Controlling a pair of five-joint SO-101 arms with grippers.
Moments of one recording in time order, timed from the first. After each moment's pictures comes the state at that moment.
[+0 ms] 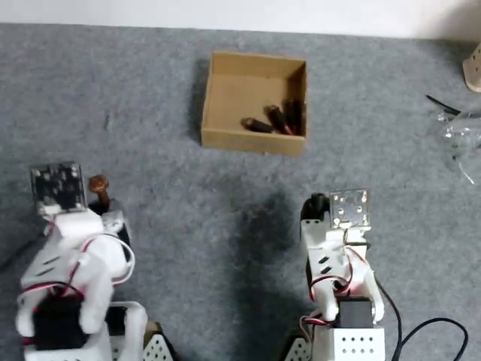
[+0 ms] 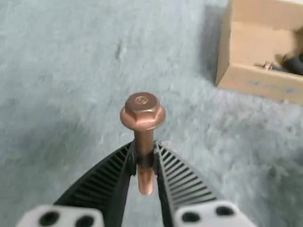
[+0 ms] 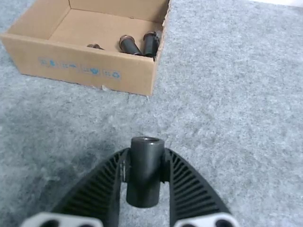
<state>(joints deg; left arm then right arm) -10.2 -85.1 52.1 79.4 8.3 -4.7 -104.5 95.5 43.6 7.4</state>
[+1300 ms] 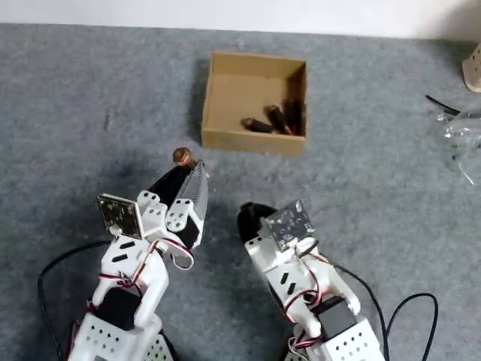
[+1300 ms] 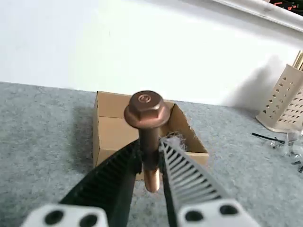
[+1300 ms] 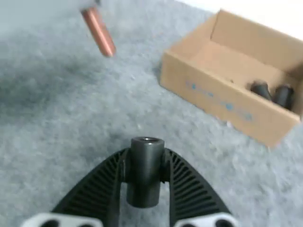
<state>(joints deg) 16.6 -103.6 96.0 18.3 21.7 -33.1 -104.5 95.5 37.9 7.4</state>
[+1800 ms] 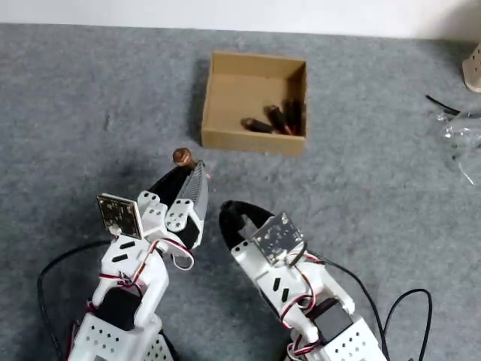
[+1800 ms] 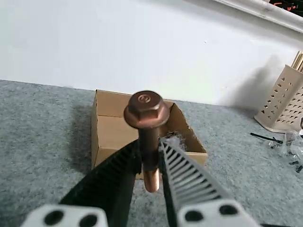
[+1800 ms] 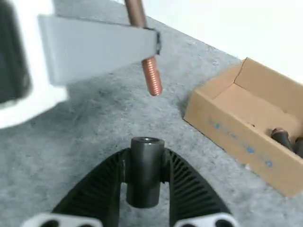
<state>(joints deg) 16.6 -103.6 95.8 18.6 22.1 -39.3 -104.5 95.5 32.1 11.8</state>
